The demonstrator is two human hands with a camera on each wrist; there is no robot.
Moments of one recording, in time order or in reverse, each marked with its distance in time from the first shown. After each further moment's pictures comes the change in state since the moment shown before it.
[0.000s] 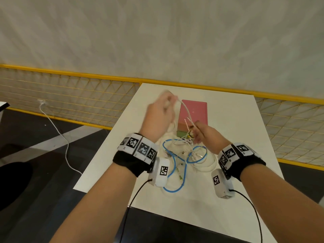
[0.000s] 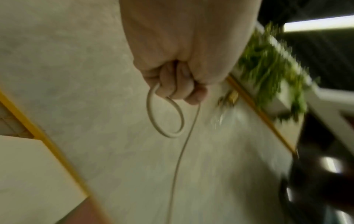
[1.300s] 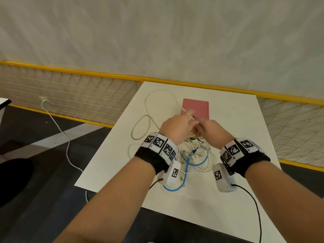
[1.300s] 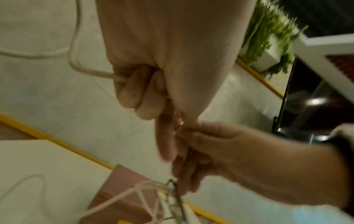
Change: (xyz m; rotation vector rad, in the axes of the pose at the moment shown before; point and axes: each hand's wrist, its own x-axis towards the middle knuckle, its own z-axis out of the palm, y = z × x) left_hand -0.006 -0.015 0.051 0.563 -0.381 -0.020; right_hand 0.006 -0.015 -0.009 -0.256 0.004 -0.159
